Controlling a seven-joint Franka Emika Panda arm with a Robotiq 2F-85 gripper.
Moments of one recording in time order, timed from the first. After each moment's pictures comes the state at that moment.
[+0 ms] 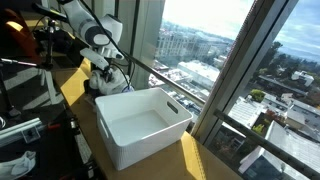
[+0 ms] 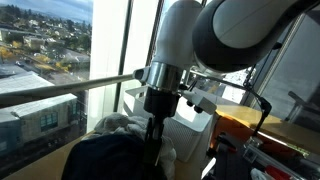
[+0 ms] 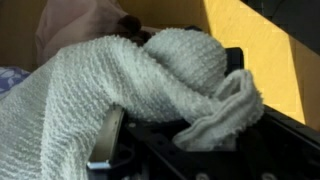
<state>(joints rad) 0.21 0.41 0.25 -2.06 0.24 2.44 -0.29</state>
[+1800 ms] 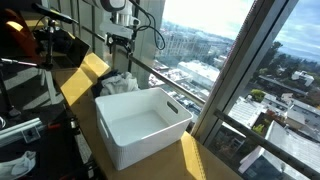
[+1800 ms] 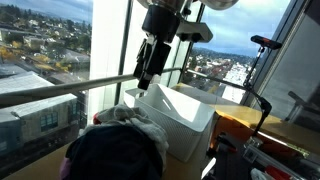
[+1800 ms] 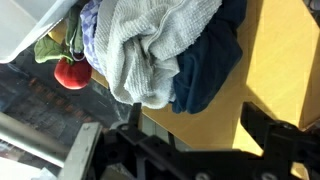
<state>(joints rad) 0.13 0.27 0.27 -1.86 0.03 2.27 -0.49</state>
